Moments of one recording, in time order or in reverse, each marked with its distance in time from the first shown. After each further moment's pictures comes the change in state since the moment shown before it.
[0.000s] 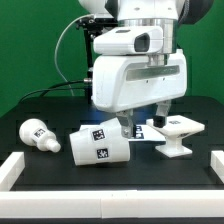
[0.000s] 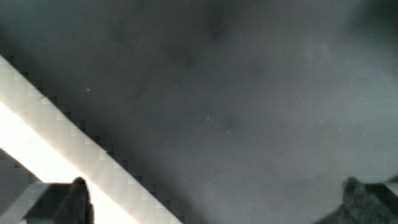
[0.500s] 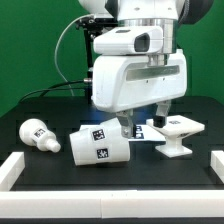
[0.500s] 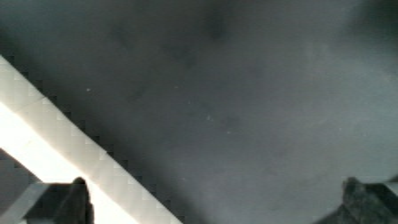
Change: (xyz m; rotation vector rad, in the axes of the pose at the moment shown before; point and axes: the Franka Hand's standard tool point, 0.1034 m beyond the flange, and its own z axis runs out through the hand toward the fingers) arm 0.000 0.000 0.000 0.000 0.000 0.000
